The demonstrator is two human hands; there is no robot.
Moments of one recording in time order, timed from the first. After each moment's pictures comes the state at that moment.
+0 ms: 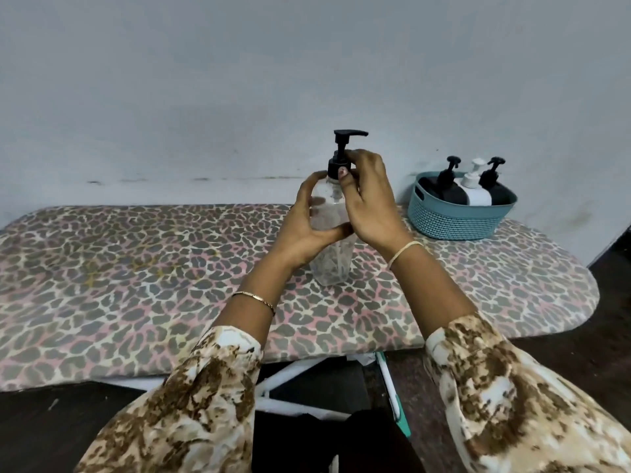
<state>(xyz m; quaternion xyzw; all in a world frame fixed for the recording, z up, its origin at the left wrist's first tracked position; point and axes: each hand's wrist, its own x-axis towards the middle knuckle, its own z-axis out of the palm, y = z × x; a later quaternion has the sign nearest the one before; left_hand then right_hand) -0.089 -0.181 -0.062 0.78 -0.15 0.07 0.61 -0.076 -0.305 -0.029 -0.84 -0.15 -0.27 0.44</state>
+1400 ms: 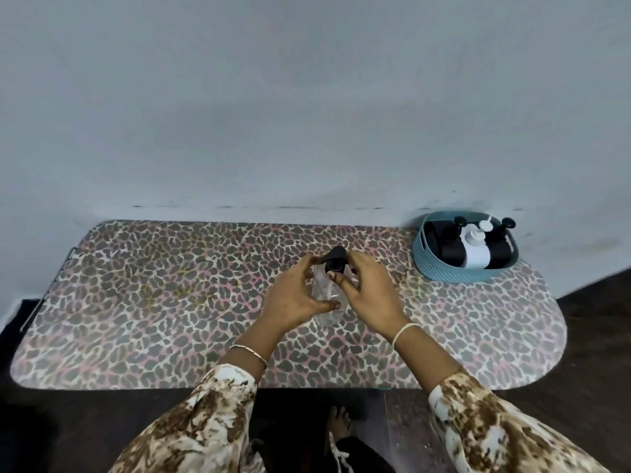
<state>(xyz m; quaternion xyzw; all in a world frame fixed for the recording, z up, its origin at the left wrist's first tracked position) -0.084 -0.176 0.025 0.91 0.02 -0.09 0.41 -0.070 -0.332 0.040 -0.92 -0.13 0.00 0.37</state>
